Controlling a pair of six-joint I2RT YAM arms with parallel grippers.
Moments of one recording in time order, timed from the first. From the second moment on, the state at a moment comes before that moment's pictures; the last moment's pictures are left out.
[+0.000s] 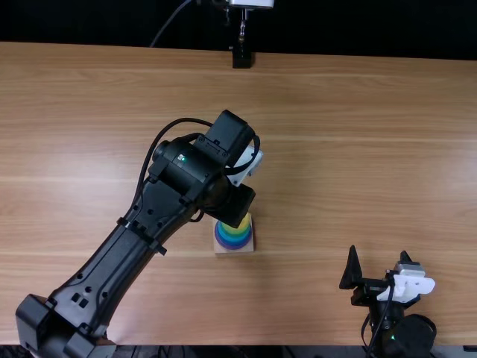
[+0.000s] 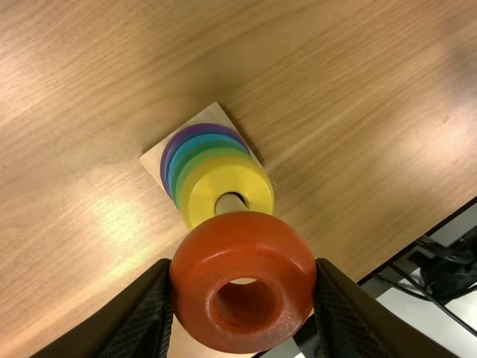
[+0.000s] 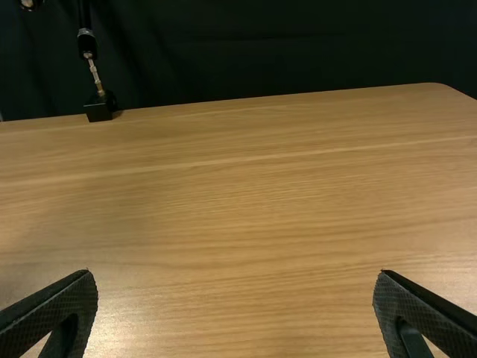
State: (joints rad) left arm -0.61 1.83 1.86 -1.30 0.19 -0.14; right arm -0.03 0.02 0.08 -0.25 0.03 0.04
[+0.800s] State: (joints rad) left arm -0.63 1.86 1.87 -1.29 0.19 -0.16; right arm -0.03 0.02 0.08 -0.25 0.03 0.04
